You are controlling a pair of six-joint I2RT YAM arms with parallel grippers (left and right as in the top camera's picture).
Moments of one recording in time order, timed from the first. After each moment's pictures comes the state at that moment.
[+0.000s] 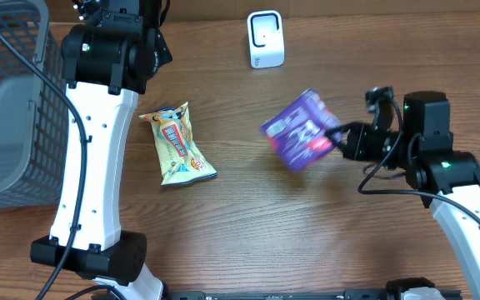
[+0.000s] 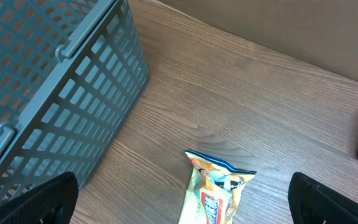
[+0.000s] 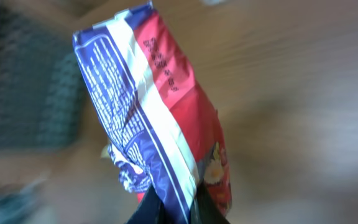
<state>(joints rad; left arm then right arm) -0.20 1.80 2.22 -1.41 -0.57 -0.55 0.12 1.23 0.98 -0.52 -0.54 0.36</state>
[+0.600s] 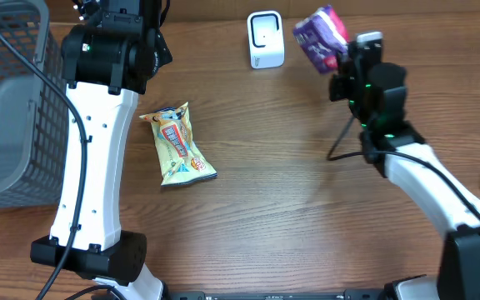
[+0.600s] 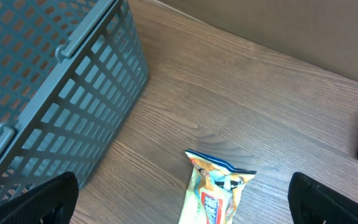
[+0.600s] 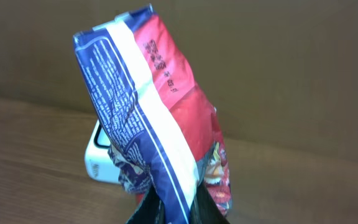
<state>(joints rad) -0.20 1.80 2.22 -1.41 -0.57 -0.55 0.24 1.59 0.97 0.38 0.03 -0.01</state>
